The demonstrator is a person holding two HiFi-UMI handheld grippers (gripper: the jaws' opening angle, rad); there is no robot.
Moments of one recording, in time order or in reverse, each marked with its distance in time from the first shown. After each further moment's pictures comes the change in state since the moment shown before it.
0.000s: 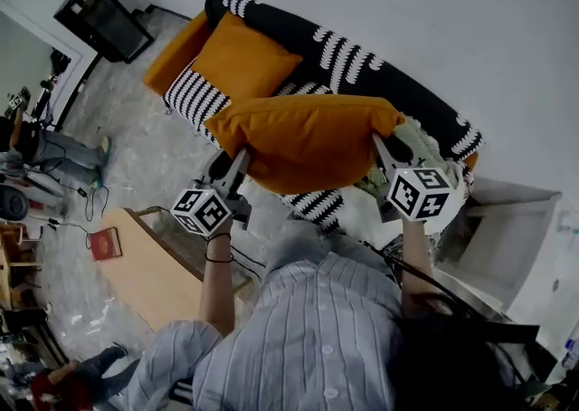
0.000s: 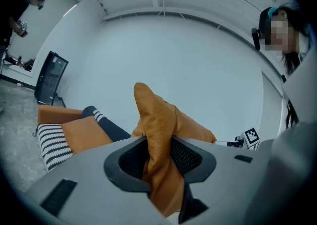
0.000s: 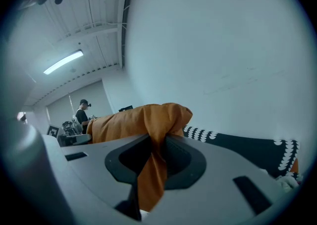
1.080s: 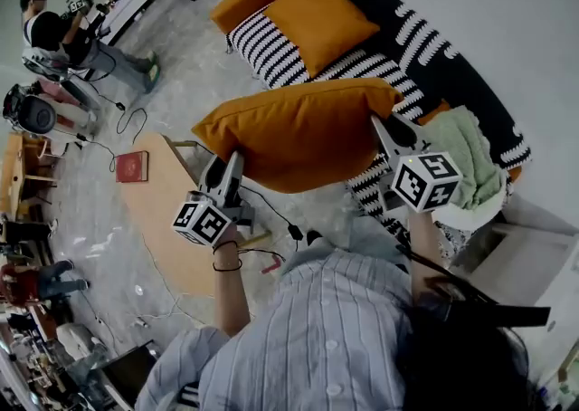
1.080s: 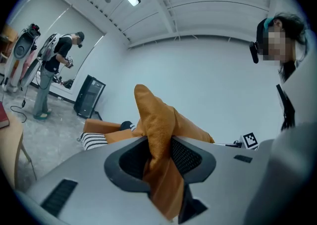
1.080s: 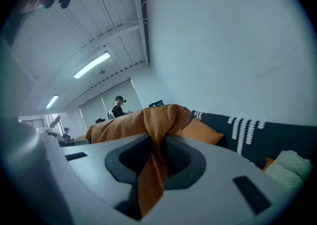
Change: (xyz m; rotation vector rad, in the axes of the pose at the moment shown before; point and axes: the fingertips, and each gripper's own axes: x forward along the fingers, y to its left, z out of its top) left arm -0.232 0.025 0.008 -0.045 -0.188 0.334; right arm 0.020 0.177 -0.048 -0.041 0.078 0.341
